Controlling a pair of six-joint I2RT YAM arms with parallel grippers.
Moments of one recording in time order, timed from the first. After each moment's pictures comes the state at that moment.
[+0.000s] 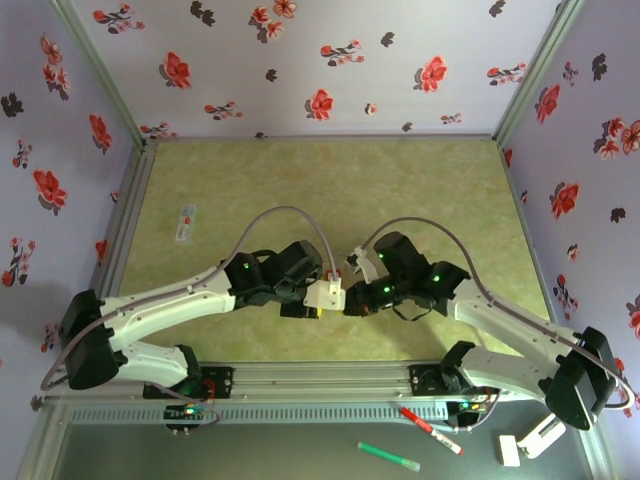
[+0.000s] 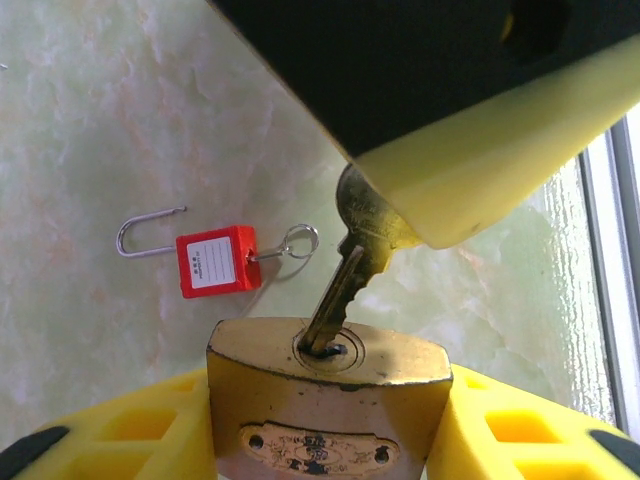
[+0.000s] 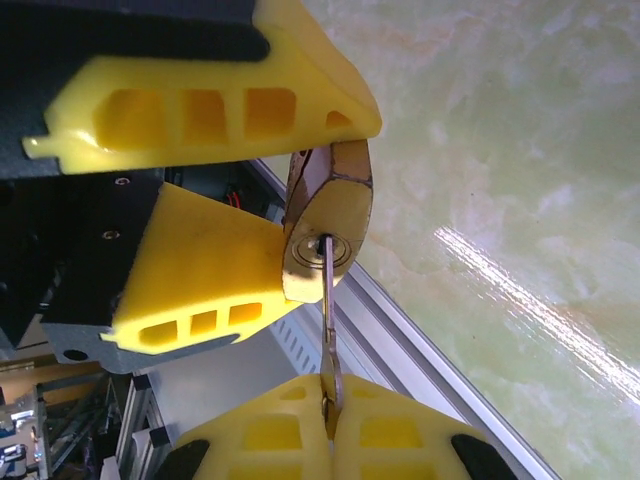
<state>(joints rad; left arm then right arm) -1.14 1.33 1.05 -0.72 0.03 0.65 0.79 1.05 0.73 -0.54 -0.70 0.60</state>
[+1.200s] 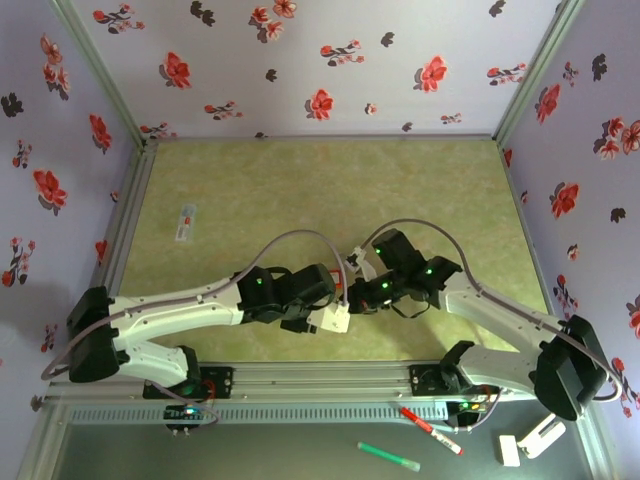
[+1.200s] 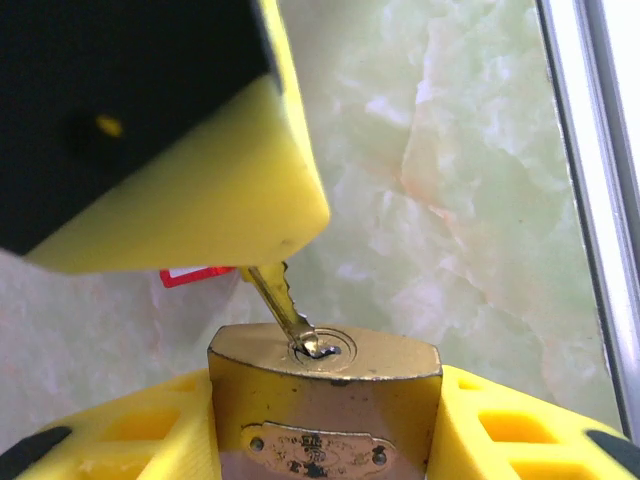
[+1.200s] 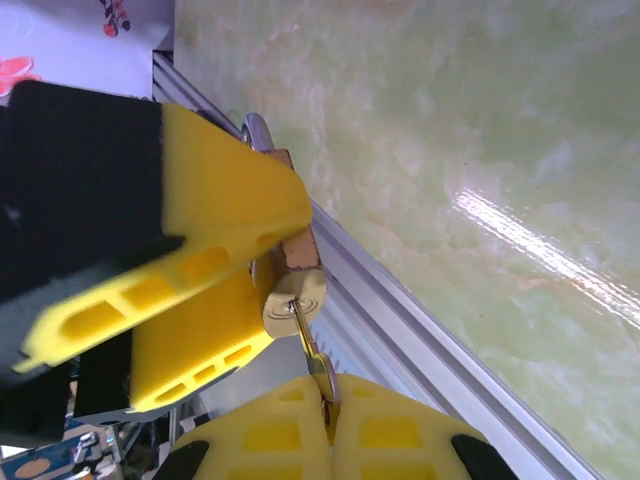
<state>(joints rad) -1.29 1.35 1.06 -0.80 -0.13 0.68 0.73 1.13 0.72 -0.53 -0.80 0.63</state>
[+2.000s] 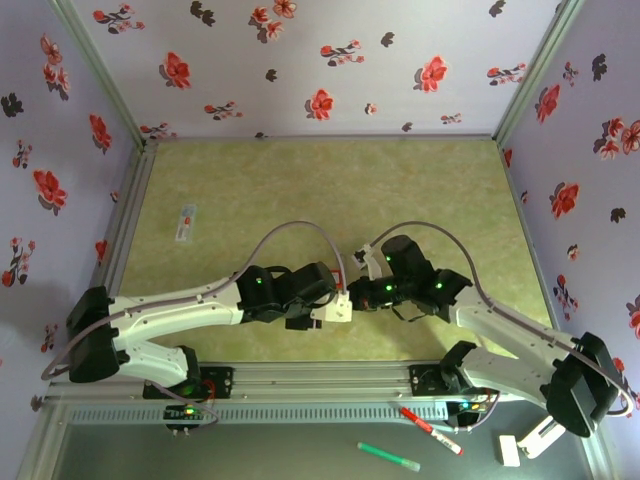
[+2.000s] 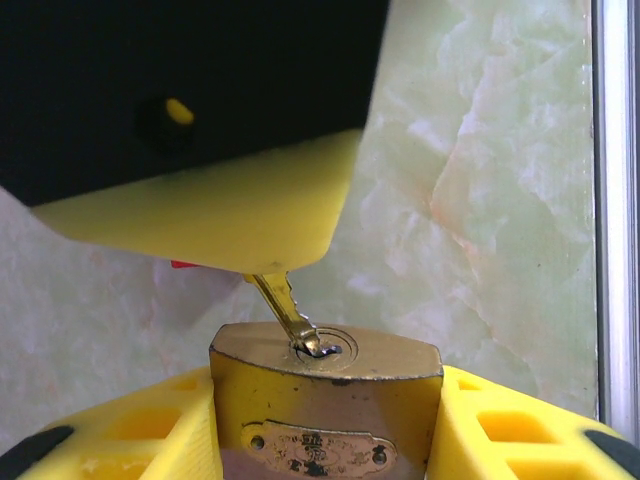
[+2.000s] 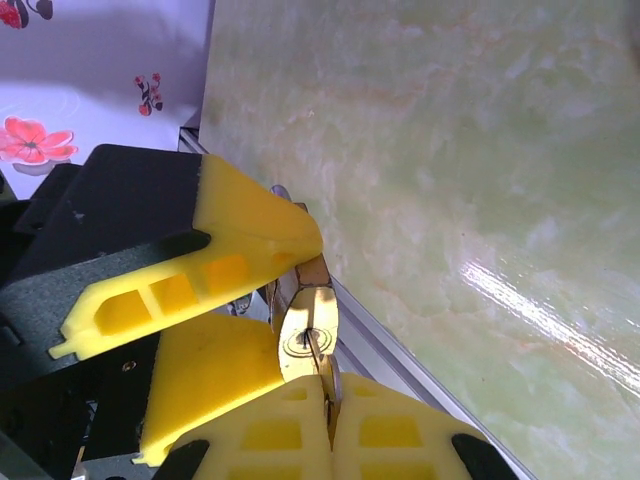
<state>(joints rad) -1.27 1.35 1.06 -0.75 -0.15 0.50 0.76 1.01 0.61 -0.33 -0.69 0.76</state>
